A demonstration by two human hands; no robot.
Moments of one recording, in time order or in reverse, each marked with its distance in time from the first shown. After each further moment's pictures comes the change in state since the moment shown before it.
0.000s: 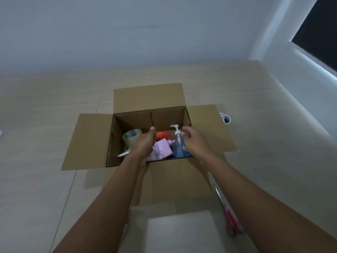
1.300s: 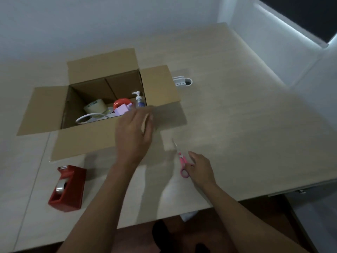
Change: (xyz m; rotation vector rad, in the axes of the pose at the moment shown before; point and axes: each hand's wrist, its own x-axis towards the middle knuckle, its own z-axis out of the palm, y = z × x) left_hand -0.156 -0.095 0.112 0.811 0.375 1.252; right_hand -0.188 0.247 -0.054 -0.104 0.060 0.179
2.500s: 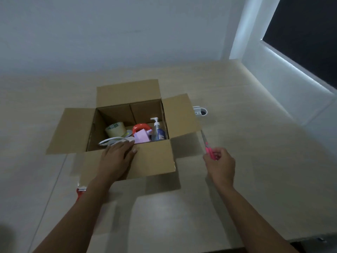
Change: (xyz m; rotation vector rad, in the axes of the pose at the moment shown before) left_hand 0.003 -0.161 -0.025 0.276 -0.507 -0.299; right_hand 0.046 -0.102 -0.043 0.302 0.514 -0.068
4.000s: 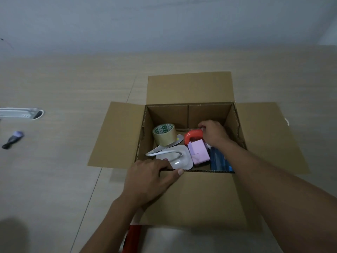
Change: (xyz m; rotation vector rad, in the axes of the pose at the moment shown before) left_hand 0.038 -0.087 -0.004 -0.025 0.014 -0.037; right_hand 0.102 -0.101 0.309 -0.563 -0.712 -0.408
